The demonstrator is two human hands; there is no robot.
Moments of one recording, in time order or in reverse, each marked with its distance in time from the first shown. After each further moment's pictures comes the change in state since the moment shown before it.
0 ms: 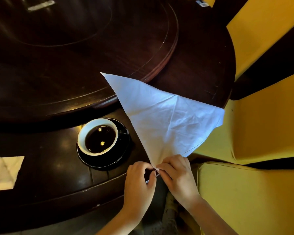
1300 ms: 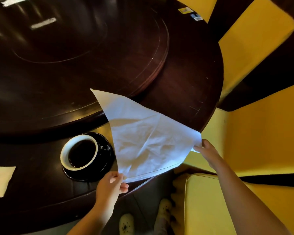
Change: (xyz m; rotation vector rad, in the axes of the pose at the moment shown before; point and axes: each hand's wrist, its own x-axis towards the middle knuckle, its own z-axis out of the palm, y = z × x) left_hand 0.032 0.023 -0.011 -0.586 0.094 -0.711; right_hand 0.065 0.216 -0.057 0.597 -0.314 1.113
